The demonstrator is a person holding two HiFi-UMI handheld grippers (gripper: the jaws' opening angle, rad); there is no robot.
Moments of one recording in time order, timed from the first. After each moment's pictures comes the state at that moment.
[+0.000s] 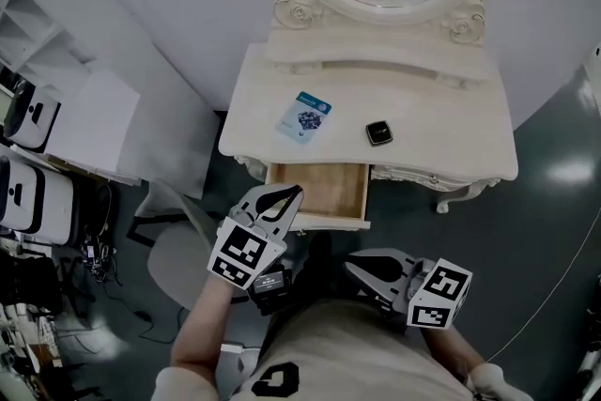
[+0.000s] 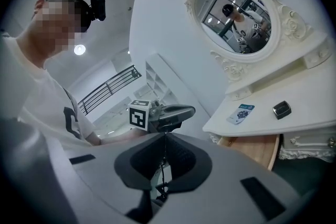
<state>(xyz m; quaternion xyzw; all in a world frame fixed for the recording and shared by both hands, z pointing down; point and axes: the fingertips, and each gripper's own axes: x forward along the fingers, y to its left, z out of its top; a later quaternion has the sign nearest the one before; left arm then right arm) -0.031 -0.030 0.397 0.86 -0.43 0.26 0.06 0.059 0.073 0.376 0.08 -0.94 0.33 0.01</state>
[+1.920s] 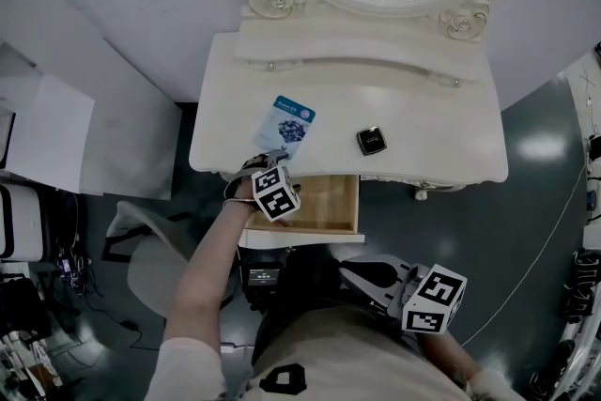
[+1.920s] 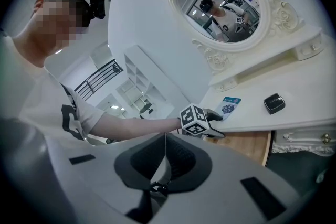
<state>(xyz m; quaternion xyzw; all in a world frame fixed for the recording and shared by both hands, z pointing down) -0.072 -0.160 0.649 0.80 -0.22 0.55 0.07 0.021 0.009 0.410 0.14 -0.91 0.38 0.08</state>
